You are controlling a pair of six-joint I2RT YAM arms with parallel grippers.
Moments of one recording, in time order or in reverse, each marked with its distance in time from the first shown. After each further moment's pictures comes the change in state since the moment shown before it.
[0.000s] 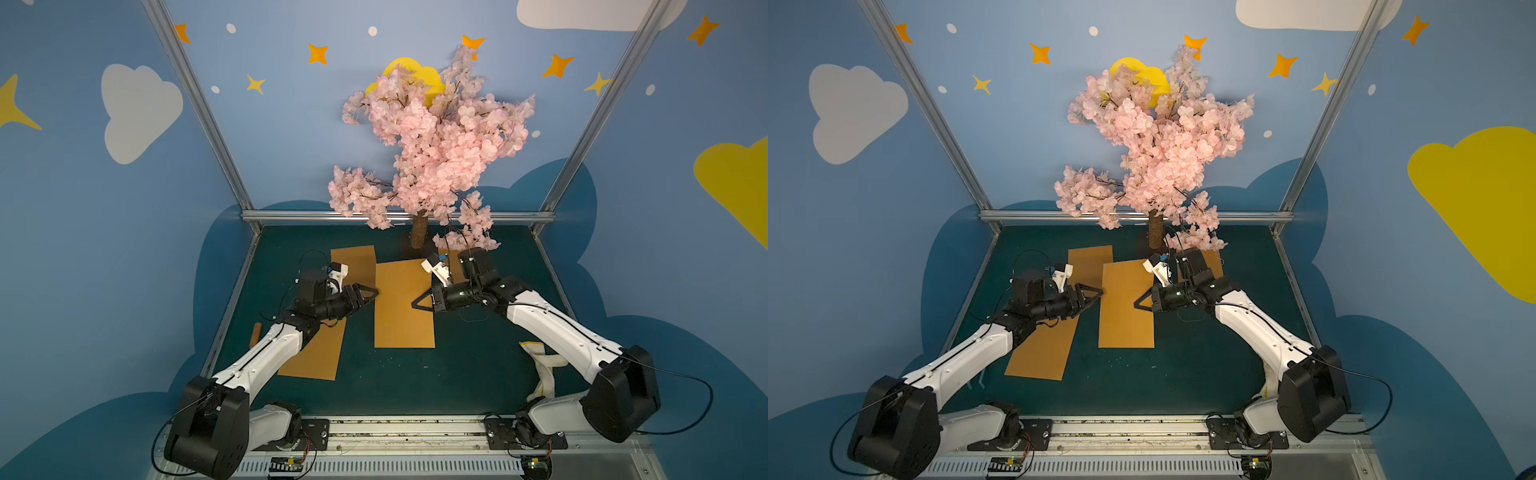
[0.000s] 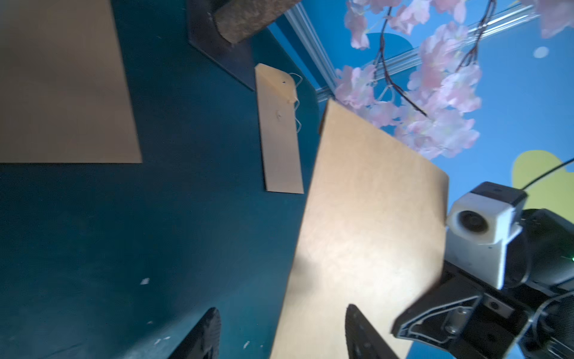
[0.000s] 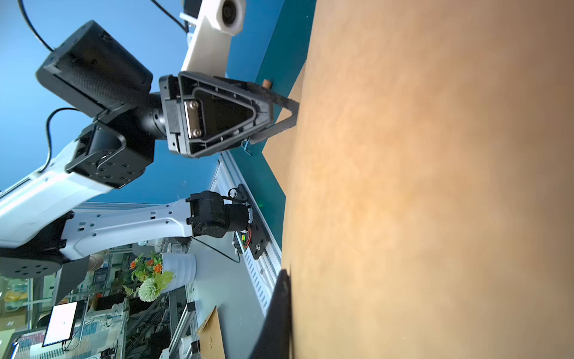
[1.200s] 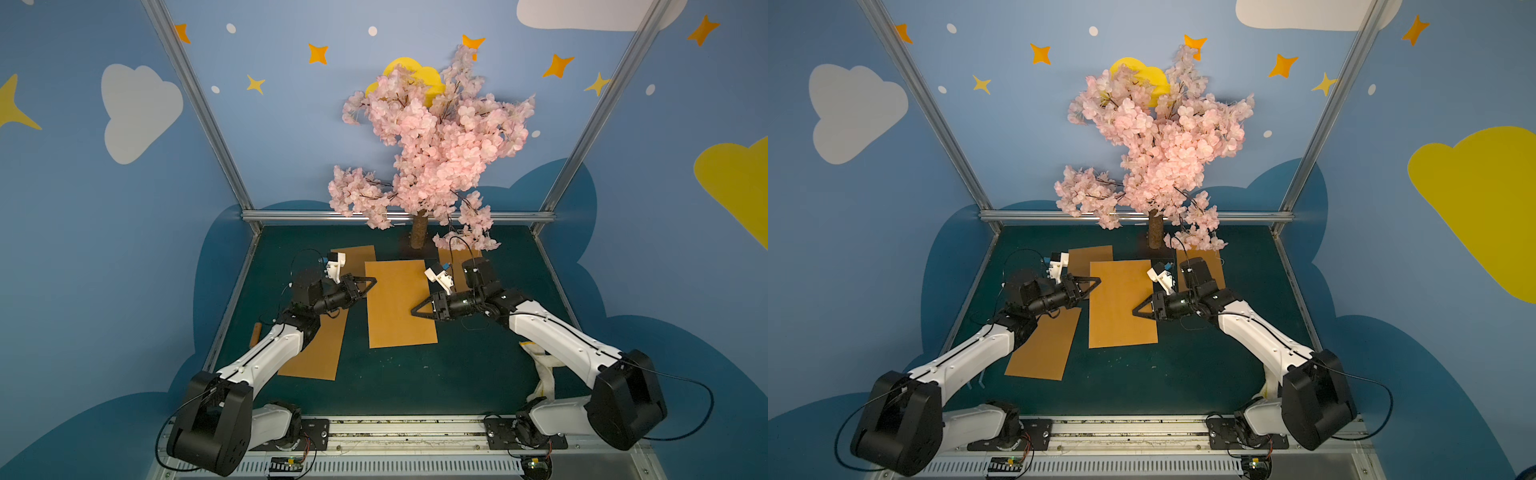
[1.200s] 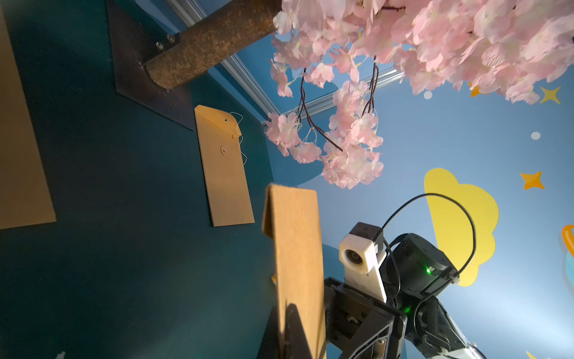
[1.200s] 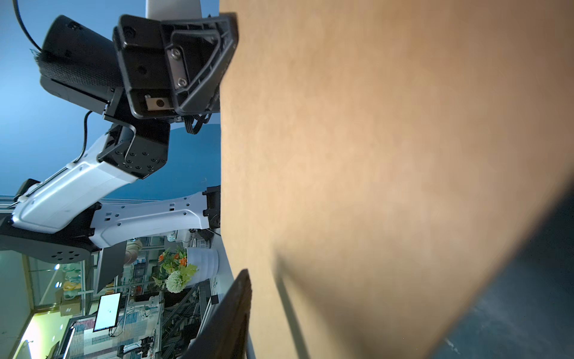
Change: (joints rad) left arm 0.018 -0.007 -0.034 0.285 -0.016 -0.149; right arm -0.020 -0.068 -0.180 0.174 -0.074 0.116
